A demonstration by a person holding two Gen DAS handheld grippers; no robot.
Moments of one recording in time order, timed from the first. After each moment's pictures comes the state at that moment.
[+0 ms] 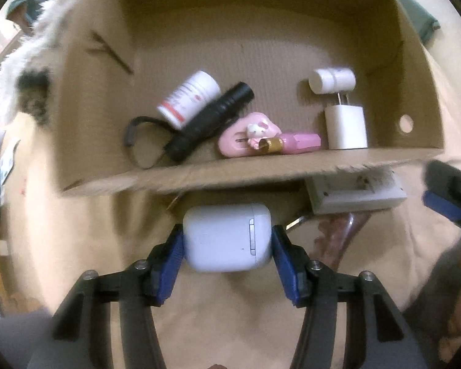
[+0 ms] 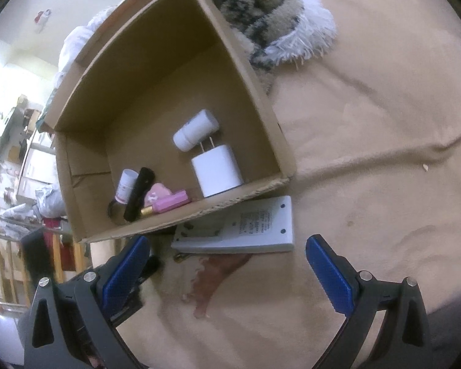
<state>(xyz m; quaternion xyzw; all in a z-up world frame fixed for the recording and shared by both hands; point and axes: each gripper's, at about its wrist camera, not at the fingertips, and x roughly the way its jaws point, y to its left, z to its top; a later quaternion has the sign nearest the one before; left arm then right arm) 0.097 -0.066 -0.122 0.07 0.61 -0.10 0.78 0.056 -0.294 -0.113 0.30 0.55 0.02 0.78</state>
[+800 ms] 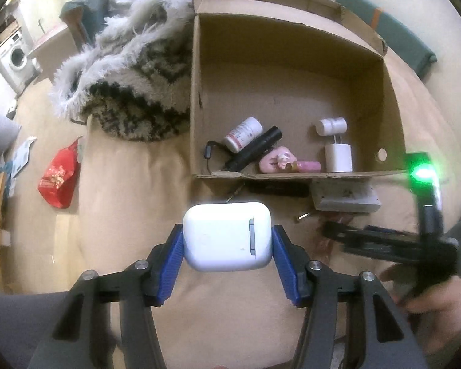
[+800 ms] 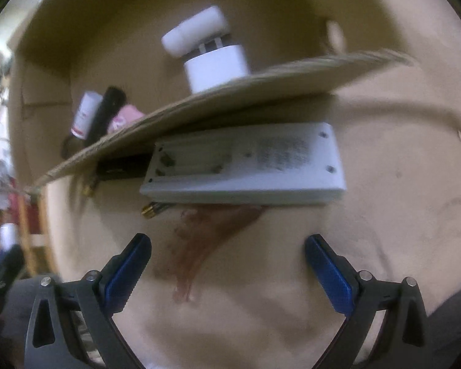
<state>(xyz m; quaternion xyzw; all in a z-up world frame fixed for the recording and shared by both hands) 0.059 -0.012 -0.054 0.03 0.56 -0.09 0.82 0.070 -0.223 -0.166 0.19 0.65 0.00 0.73</state>
